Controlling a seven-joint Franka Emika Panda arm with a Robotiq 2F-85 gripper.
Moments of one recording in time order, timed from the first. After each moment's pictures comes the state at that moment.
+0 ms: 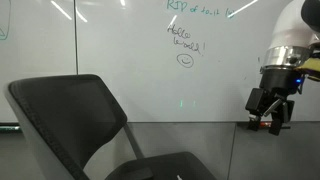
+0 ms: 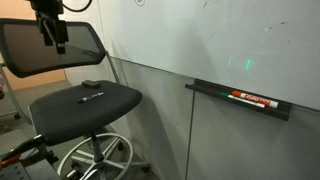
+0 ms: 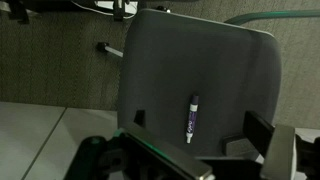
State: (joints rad) arm 0.22 -0.56 0.14 -2.66 0.34 2.15 0.14
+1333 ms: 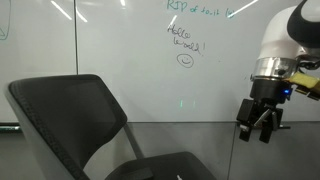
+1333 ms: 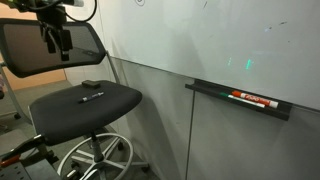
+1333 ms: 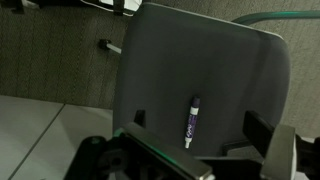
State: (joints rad) arm 0.23 -0.46 0.18 -2.65 0.34 2.23 0.12
